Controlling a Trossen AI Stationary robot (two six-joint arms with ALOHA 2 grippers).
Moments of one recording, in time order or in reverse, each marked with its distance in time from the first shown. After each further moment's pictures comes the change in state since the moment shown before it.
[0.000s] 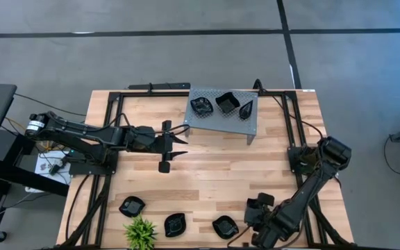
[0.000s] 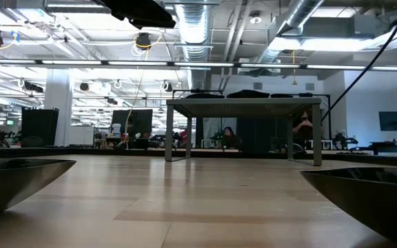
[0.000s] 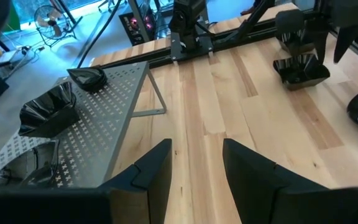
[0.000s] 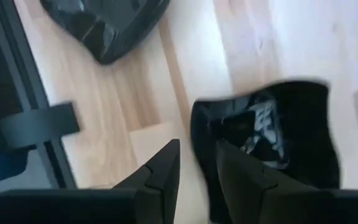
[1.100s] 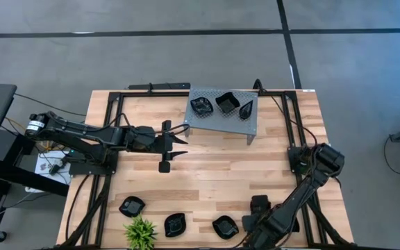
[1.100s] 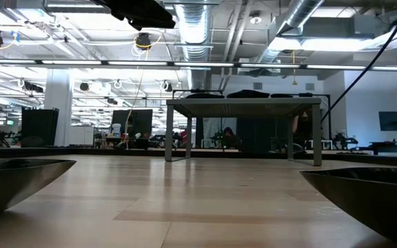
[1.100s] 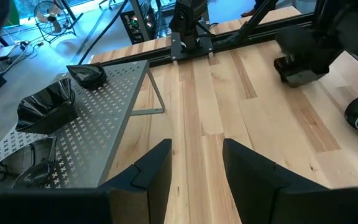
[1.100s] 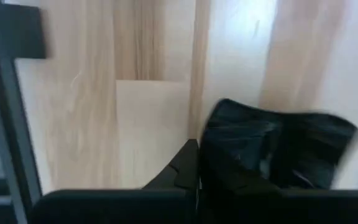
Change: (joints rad) left arm 0.000 0.000 0.000 0.000 0.000 -0.028; right arm -0.040 0.106 0.057 -0.083 -0.162 -0.335
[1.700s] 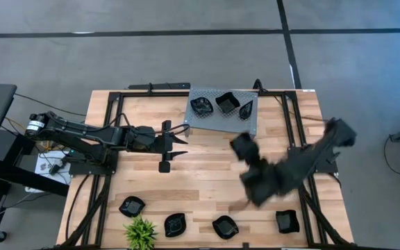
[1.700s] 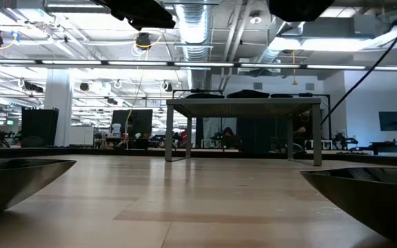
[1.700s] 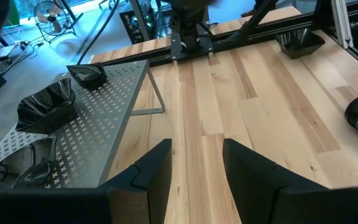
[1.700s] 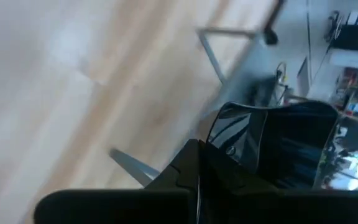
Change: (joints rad) left arm 0.000 0.000 0.000 0.000 0.000 0.000; right arm -0.267 -0.321 0.266 -0.541 0.748 -0.902
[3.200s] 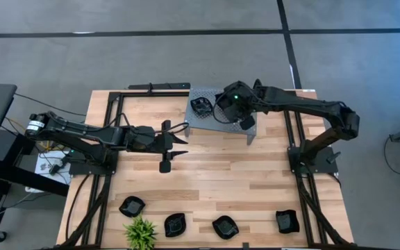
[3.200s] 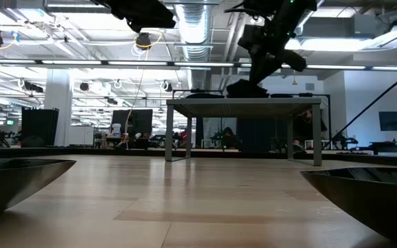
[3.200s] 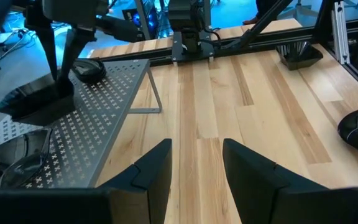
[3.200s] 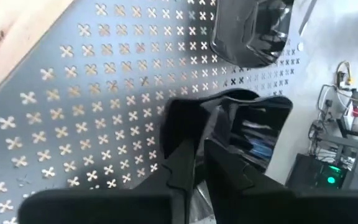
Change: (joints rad) left arm 0.000 0.000 0.000 0.007 0.000 -0.080; right arm -0.959 -0.141 -0.319 0.736 -0.601 -0.933
